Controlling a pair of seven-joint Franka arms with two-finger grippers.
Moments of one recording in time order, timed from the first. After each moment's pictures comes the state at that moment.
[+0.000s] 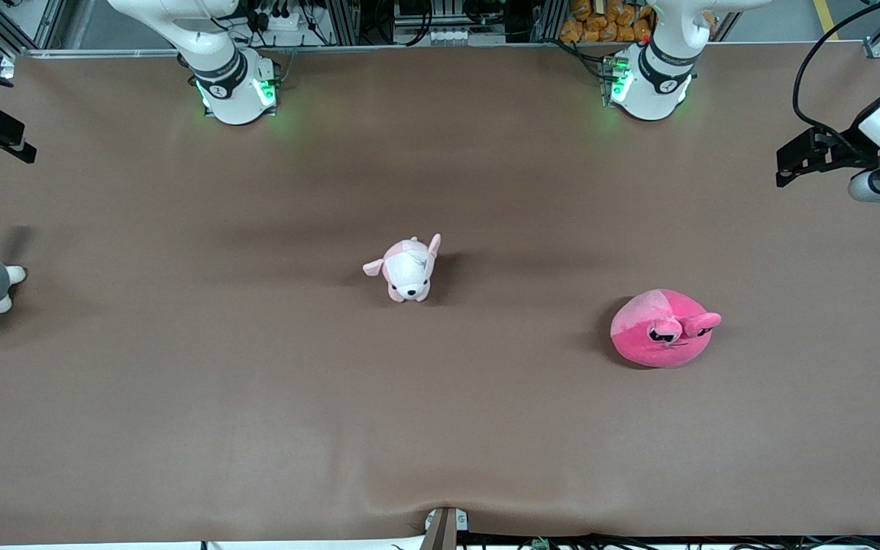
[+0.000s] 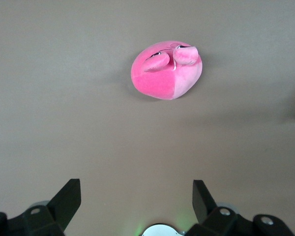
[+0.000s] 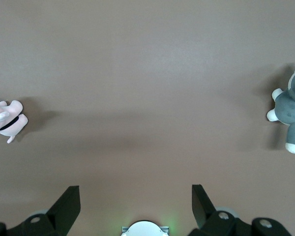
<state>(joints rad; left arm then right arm) -0.04 -0.01 -0.06 -1.52 0.07 1.48 0.02 -0.03 -0.03 -0.03 -1.43 0.02 1.33 -0.05</state>
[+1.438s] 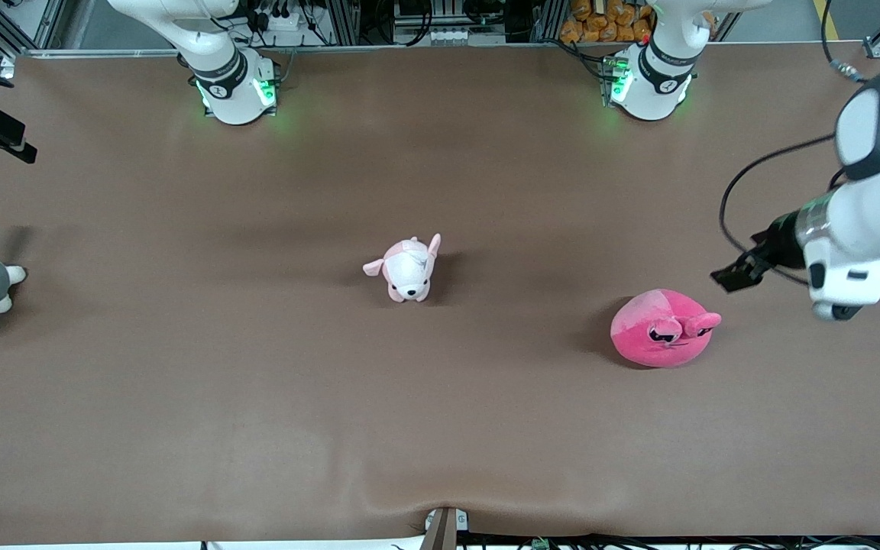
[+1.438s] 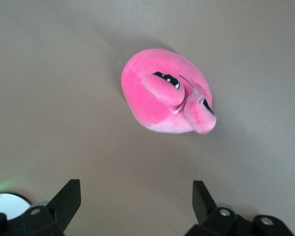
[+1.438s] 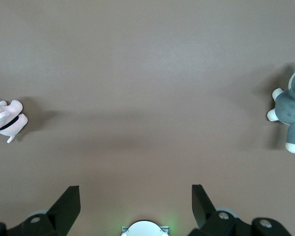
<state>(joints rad) -0.05 0.27 -0.07 -1.55 -0.04 1.66 -0.91 -0.03 -0.03 -0.03 -1.43 0.02 1.33 -0.05</state>
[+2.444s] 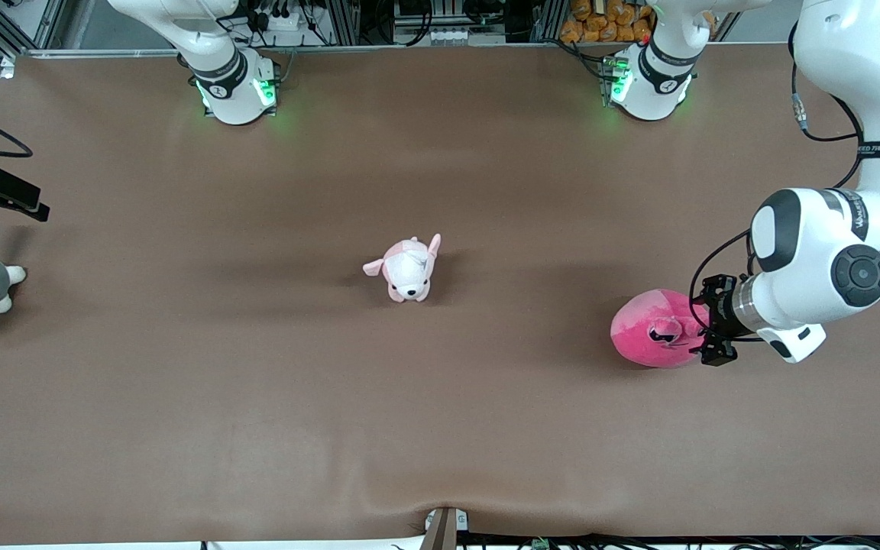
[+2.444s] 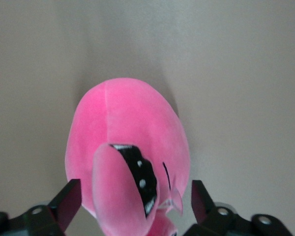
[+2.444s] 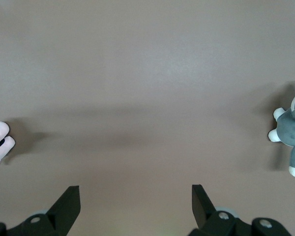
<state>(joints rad) -0.02 0.44 -0.06 -1.71 -0.04 2.09 -1.49 -0.03 0.10 -0.03 -1.40 0.00 1.45 -0.04</state>
